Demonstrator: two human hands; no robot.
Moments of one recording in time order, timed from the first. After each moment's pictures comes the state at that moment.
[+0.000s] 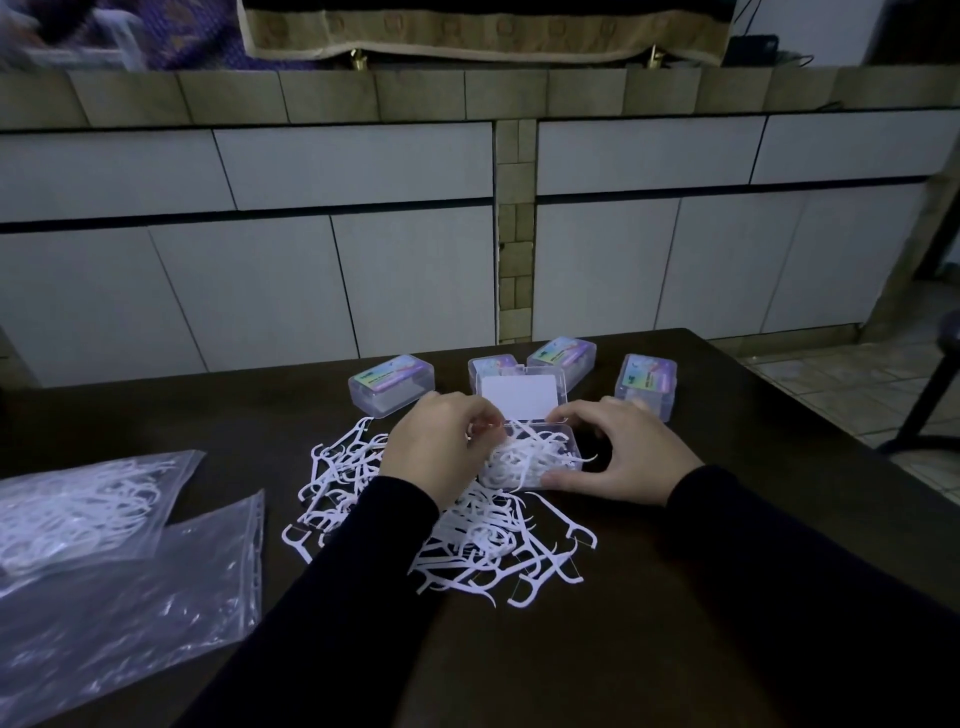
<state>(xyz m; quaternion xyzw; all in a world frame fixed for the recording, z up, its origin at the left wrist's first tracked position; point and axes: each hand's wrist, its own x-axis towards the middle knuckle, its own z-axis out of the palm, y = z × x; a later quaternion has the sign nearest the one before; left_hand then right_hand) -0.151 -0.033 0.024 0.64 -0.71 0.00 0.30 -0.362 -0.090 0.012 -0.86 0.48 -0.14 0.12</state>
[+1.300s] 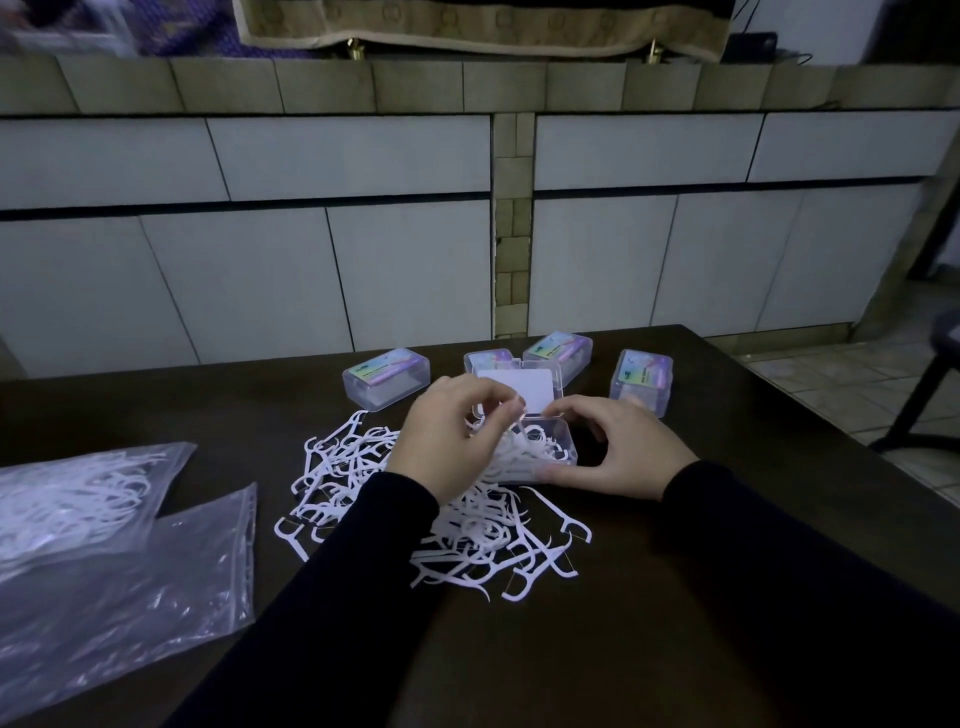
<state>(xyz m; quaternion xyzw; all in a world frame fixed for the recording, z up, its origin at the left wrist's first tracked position) -0.160 -0.028 0.025 0.54 -0.72 -0.07 0.42 -0.362 -0.093 0.008 -0.86 0.46 -0.17 0.14</state>
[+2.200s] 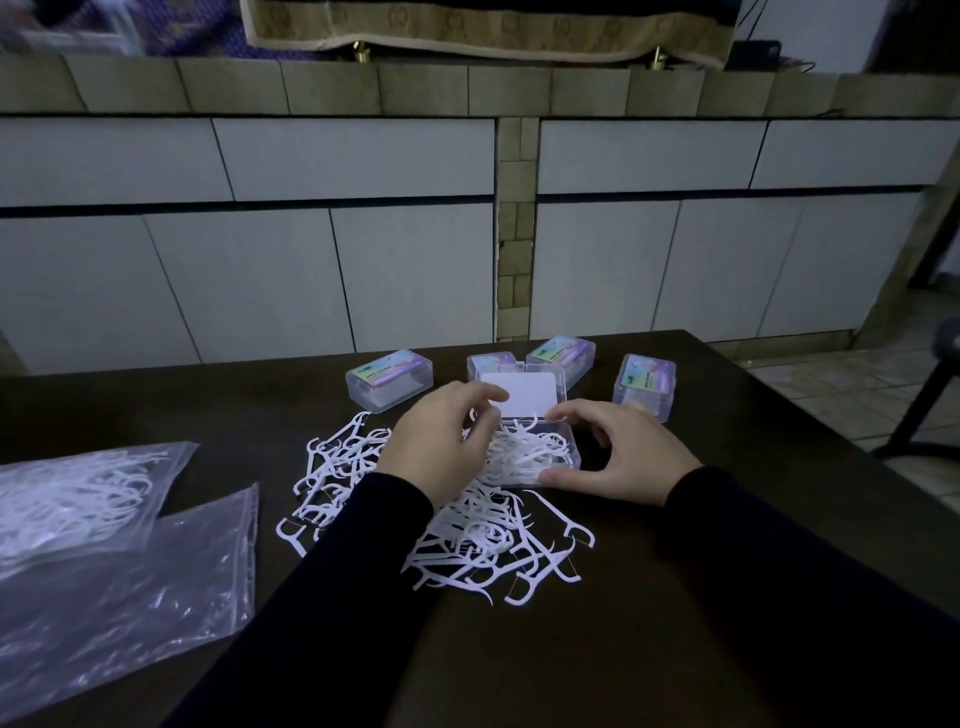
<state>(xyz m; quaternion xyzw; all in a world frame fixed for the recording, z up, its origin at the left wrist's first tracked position) -0.153 -0.024 0.030 0.61 -0.71 -0.08 0.35 -0.362 -0.095 0.005 -0.86 0.46 -0.17 0.13</state>
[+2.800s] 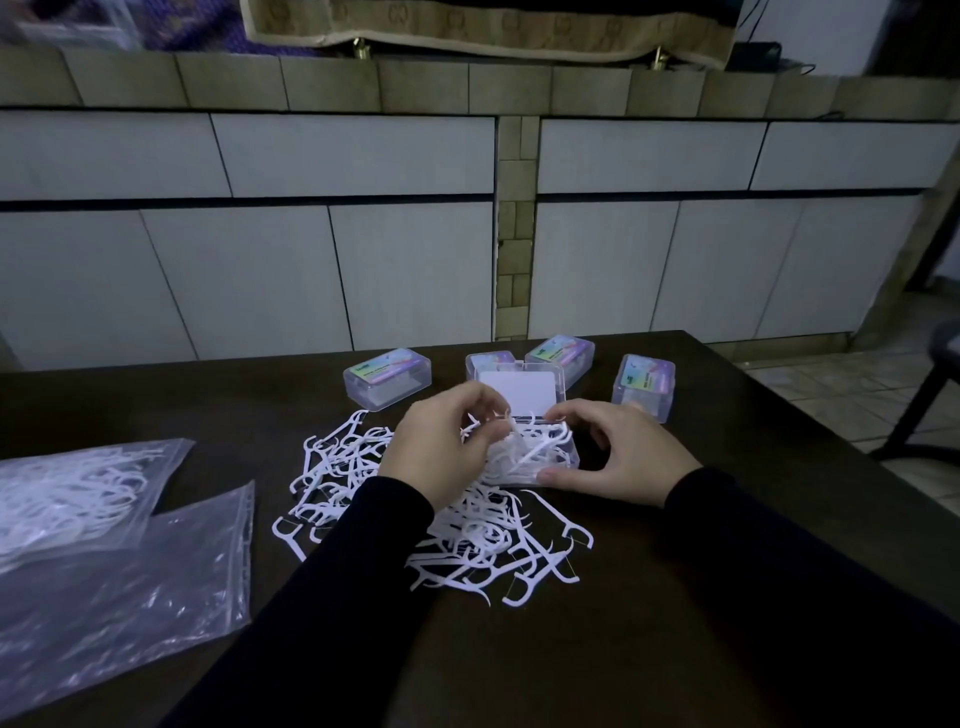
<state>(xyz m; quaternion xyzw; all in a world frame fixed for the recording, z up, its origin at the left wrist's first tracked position) -0.154 -0.026 0.023 0.60 -0.68 -0.12 0.40 -0.362 -0.094 0.005 -0.86 0.46 -0.18 0.14</state>
